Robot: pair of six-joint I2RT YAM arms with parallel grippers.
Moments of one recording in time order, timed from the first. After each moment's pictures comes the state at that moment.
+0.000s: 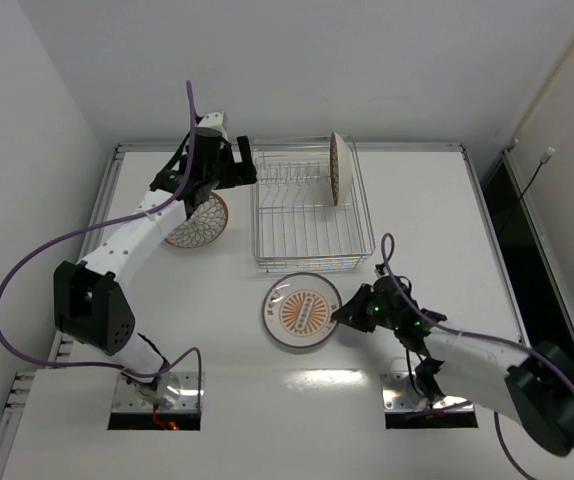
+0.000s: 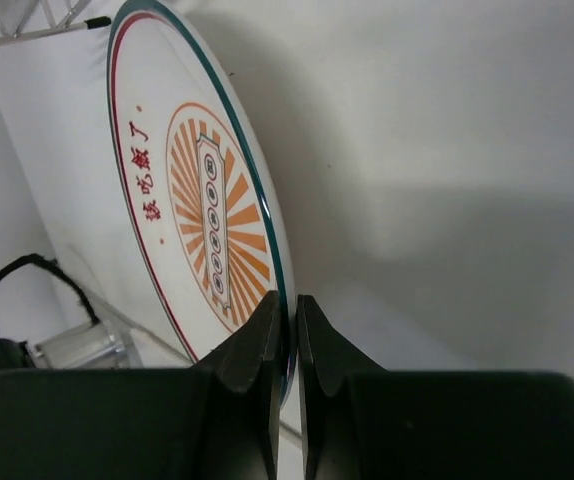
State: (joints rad) left arm -0.36 1.57 1.44 -0.35 -0.12 -0.39; right arm 0.59 1.10 0.12 0.29 -0.21 1.09
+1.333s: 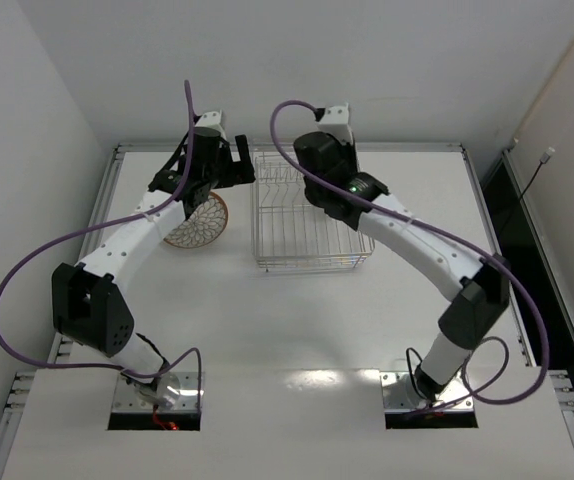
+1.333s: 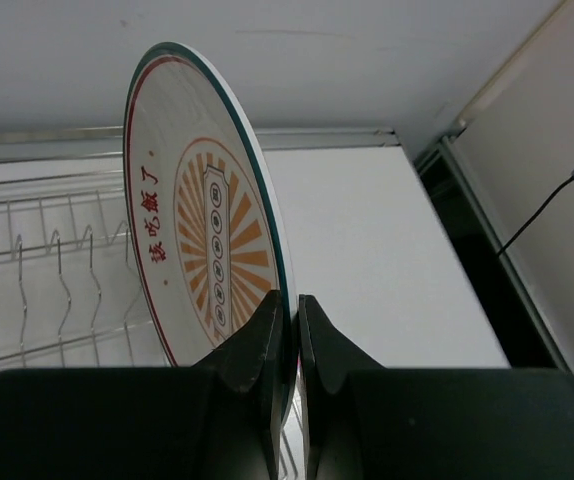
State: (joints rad) left arm -0.36 1.56 1.44 -0.35 -0.15 -0.39; right arm 0.72 1.67 1.61 -0.38 1.08 0.12
